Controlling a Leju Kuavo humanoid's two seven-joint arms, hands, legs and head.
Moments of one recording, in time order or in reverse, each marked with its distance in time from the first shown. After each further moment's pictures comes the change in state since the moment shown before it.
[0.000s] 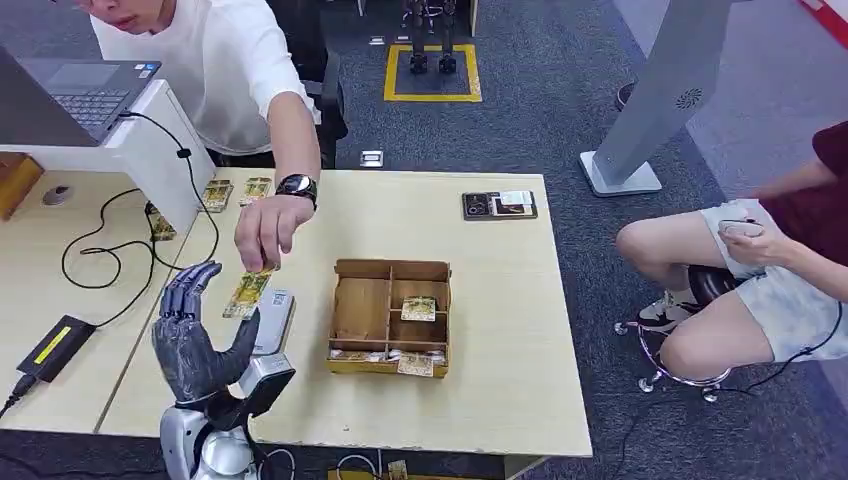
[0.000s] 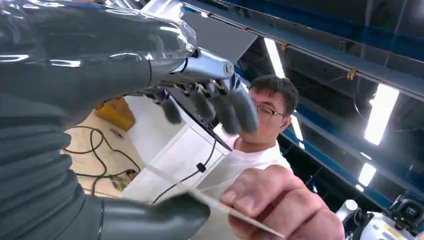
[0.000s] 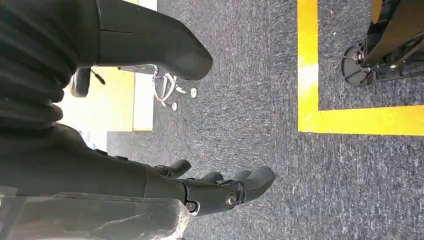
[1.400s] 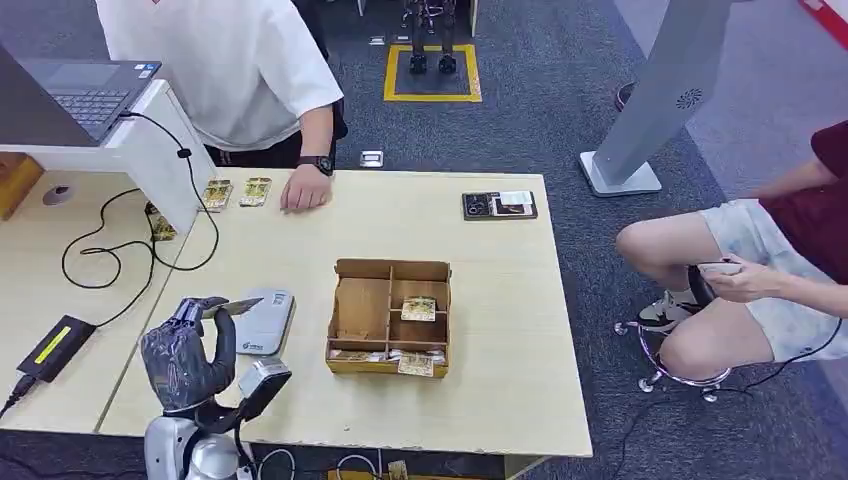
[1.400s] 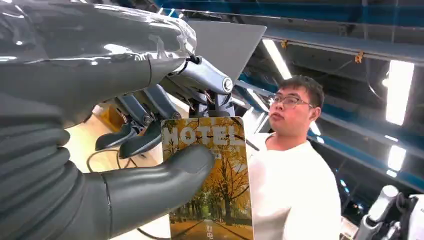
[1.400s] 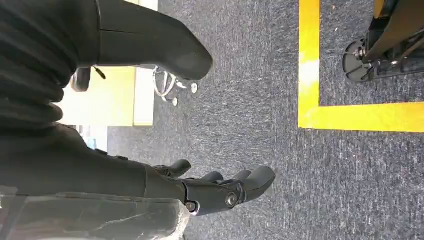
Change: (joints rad) left arm -0.002 -0.001 0.145 0.062 -0.151 0.000 0.000; right arm -0.001 -0.013 0.016 0.001 0.003 0.008 0.003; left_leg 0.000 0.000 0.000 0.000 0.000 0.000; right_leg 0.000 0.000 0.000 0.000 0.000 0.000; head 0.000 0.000
